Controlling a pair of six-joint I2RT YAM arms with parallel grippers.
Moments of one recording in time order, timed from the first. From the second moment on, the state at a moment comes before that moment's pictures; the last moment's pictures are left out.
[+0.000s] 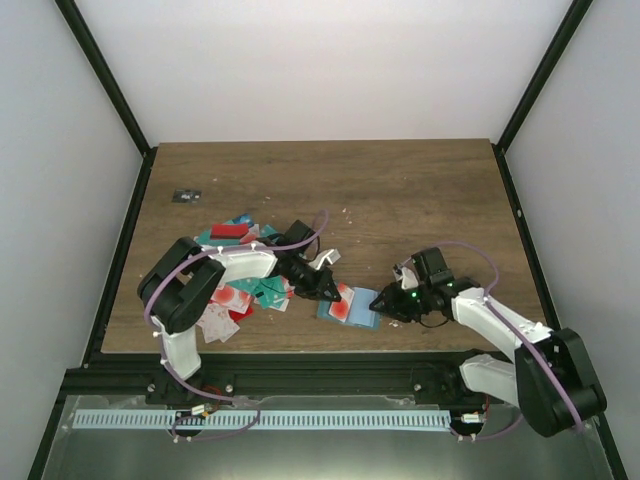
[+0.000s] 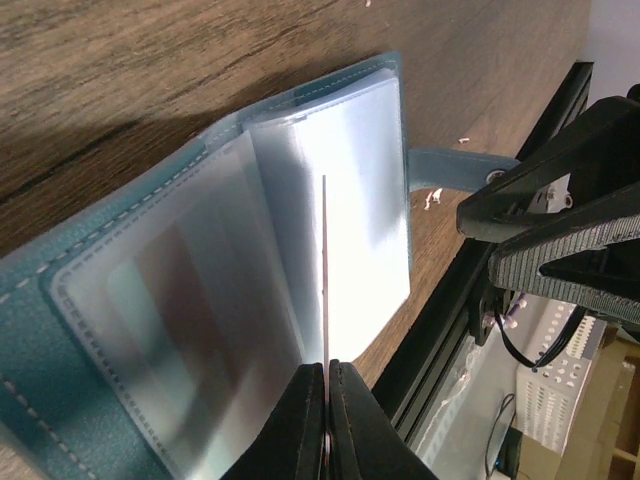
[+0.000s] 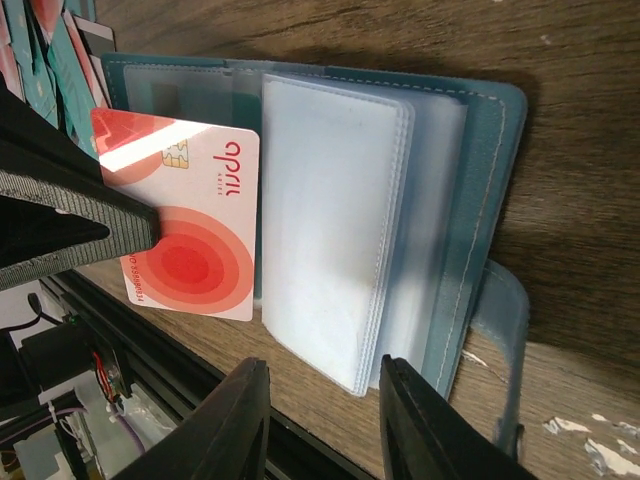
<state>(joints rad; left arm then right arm) -0.71 1.84 1.00 -0.29 0.81 -0.50 0.36 1.12 0.45 -0.43 -0.63 0.62</state>
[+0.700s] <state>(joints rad) -0.71 1.85 1.01 -0.28 0.79 -0.53 0.36 1.23 0.44 -0.39 -0.63 0.60</state>
